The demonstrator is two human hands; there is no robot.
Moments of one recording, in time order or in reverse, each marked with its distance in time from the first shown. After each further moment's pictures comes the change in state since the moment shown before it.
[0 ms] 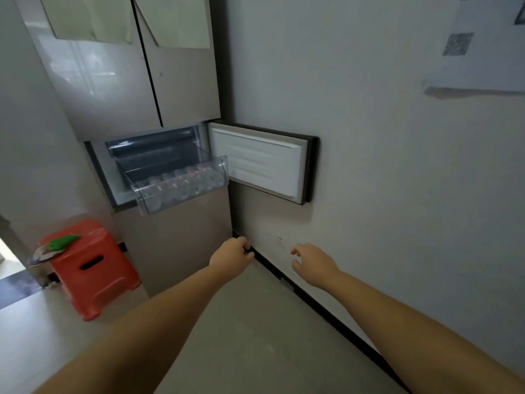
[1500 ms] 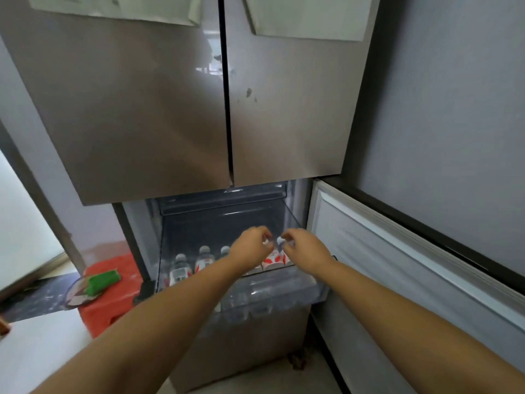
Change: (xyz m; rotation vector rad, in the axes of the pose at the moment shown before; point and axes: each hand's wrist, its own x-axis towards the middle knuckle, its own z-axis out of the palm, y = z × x) left_hand 0.555 -0.239 -0.174 -0.131 0.255 -0.262; right_hand 0.685 -0.218 -0.005 0.169 -0.035 -0.423
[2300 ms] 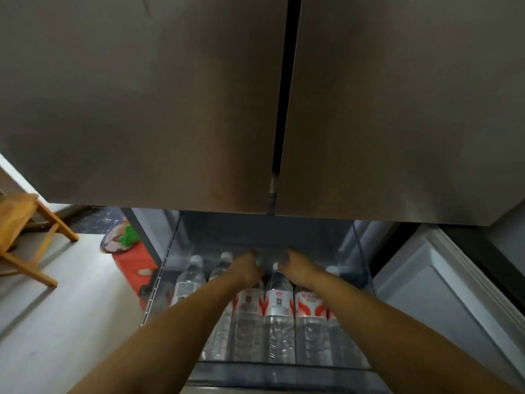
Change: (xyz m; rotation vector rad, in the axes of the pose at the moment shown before) left_hand 0.128 -0.147 0.041 -0.074 -0.185 -0.556; right_hand 0.209 0.020 0.140 0.123 -0.602 0.044
